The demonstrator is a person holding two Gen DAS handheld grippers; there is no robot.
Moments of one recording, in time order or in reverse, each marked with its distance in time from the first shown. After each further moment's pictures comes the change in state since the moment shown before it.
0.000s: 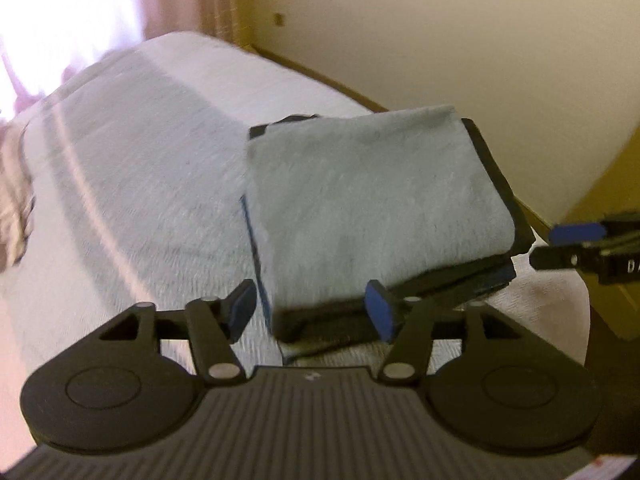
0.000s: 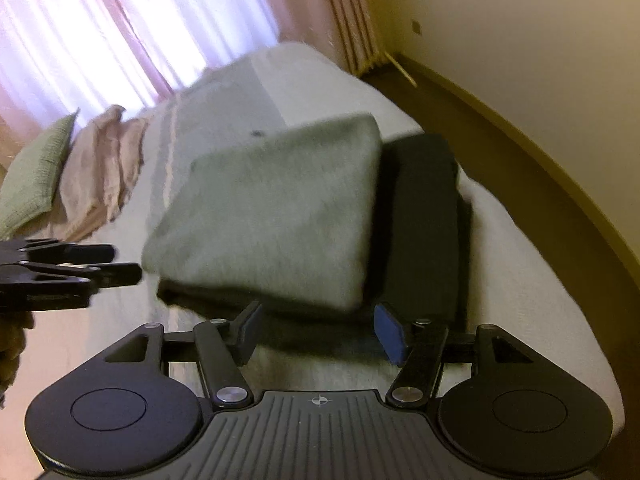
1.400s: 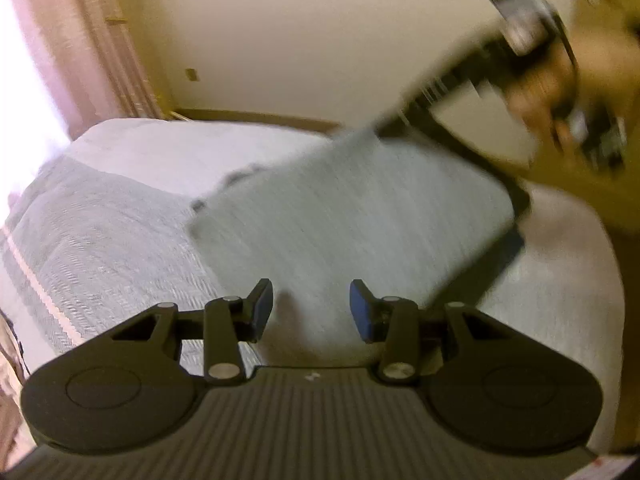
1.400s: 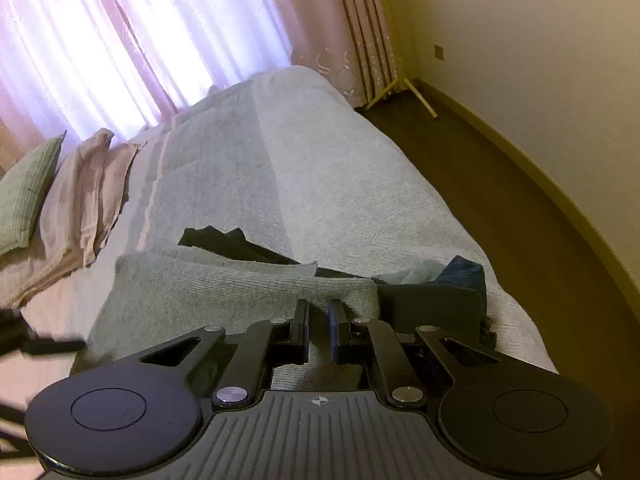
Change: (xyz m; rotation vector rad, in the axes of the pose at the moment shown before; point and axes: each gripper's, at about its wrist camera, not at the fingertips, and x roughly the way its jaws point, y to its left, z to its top) left arm 0.060 -0.008 0.043 0.368 -0.120 -0.078; right arm 0.096 -0.025 0.124 -0.069 -0.076 0.046
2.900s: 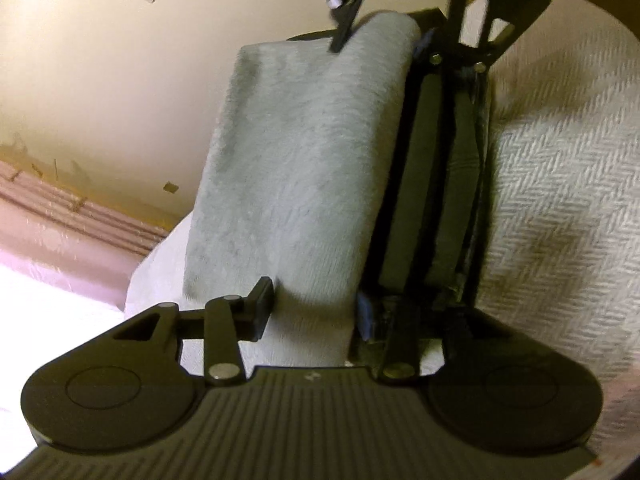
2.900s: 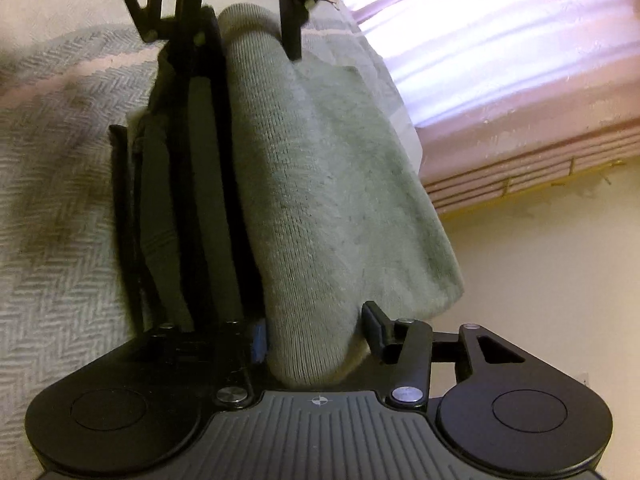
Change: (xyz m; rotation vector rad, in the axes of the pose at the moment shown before) left arm 0.034 -0.075 -0.066 0.782 -0.026 0.183; right arm -0.013 0.111 -0.164 -1.320 -0.026 -0.463
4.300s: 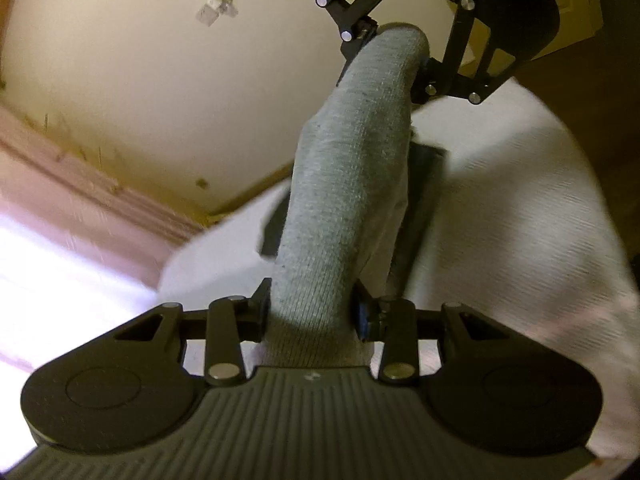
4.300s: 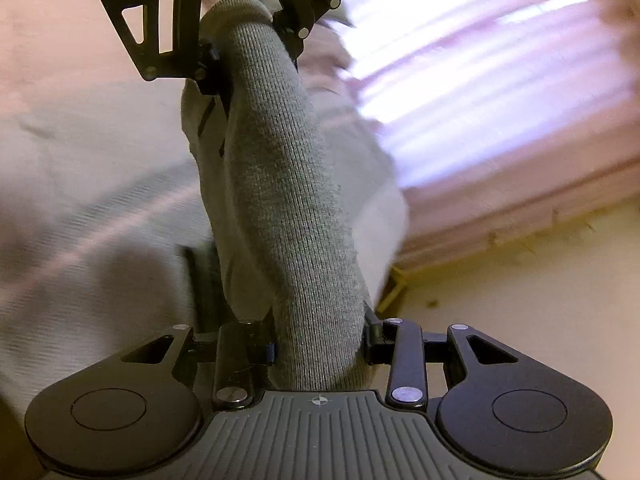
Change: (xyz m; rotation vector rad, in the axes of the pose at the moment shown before) left arm -0.255 0.033 0.031 -0.082 -0.016 0.054; right arm -0.179 -0.006 0.057 -0.032 -0.153 0.025
